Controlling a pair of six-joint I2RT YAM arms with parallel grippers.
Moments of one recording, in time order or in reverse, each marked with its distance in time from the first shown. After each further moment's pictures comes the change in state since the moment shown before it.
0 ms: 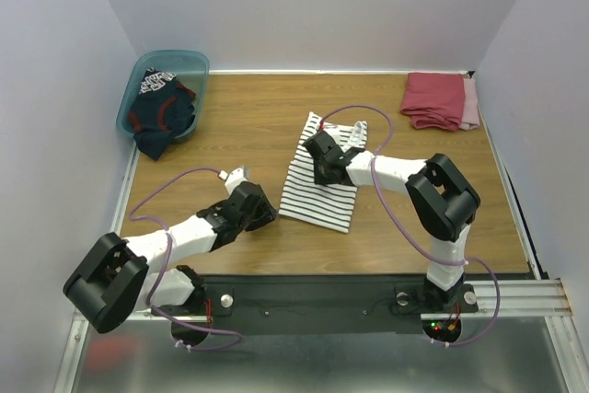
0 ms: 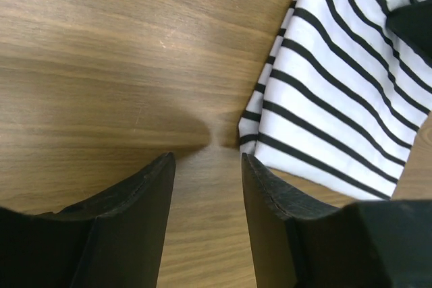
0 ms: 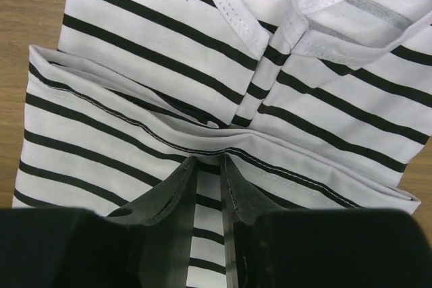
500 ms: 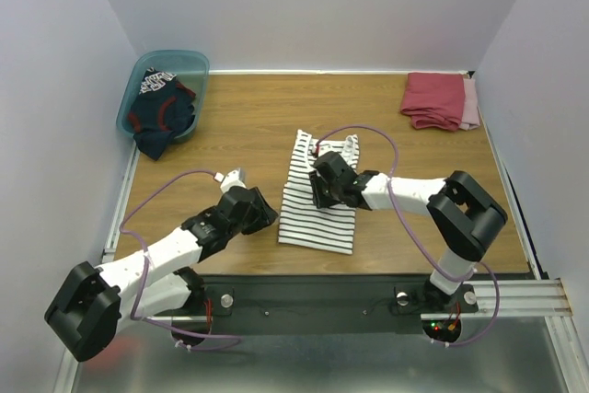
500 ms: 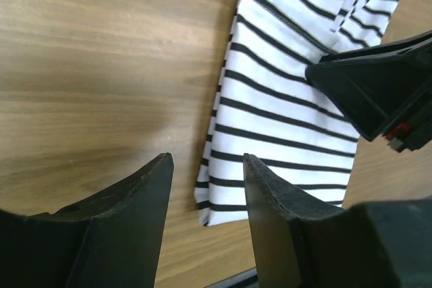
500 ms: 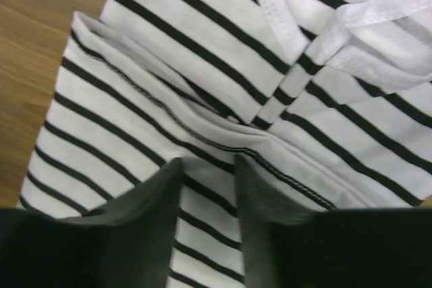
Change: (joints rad) left arm -0.010 -0.219 -0.034 -0.081 0.064 0.010; right arm 0.056 -0.178 -0.277 0.198 -0.220 -0.148
